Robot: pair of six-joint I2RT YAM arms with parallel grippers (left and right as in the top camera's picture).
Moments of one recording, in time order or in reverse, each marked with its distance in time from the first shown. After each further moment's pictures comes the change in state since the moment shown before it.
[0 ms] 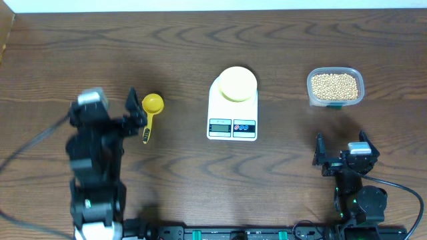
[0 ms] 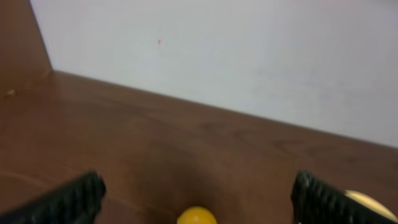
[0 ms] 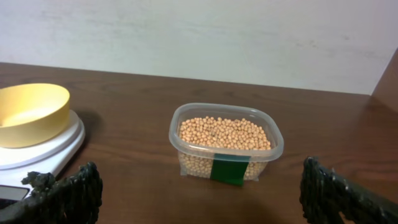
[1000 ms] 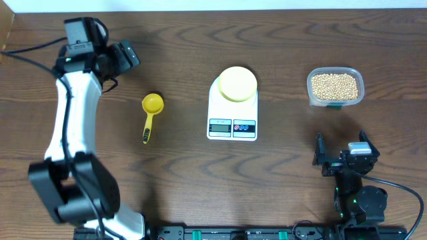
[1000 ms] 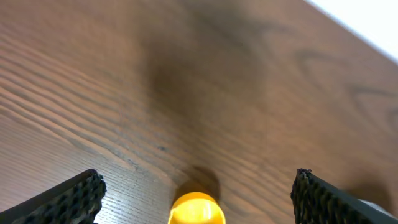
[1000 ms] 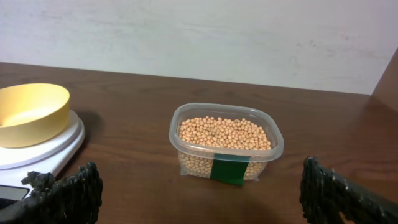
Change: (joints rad) left arm 0.094 1.018 0.814 -0.503 0.113 -0.153; right arm 0.000 0.000 0.000 0.000 0.000 0.000
